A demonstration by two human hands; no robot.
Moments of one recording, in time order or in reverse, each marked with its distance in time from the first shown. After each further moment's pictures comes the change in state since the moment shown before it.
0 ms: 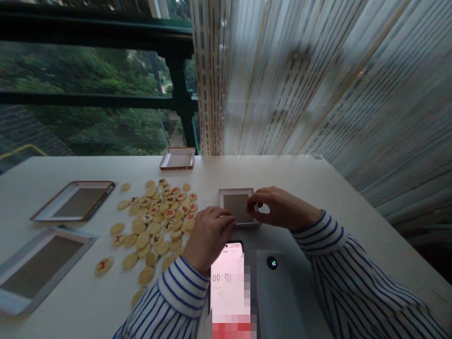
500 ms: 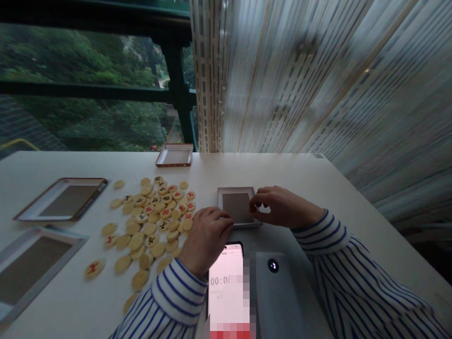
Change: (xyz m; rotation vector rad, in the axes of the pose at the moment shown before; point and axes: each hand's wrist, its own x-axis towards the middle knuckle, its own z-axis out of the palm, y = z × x) left_hand -0.001 0.000 0.000 0.046 -0.084 0.002; right_hand 0.000 0.009 0.004 -0.109 -0.058 0.058
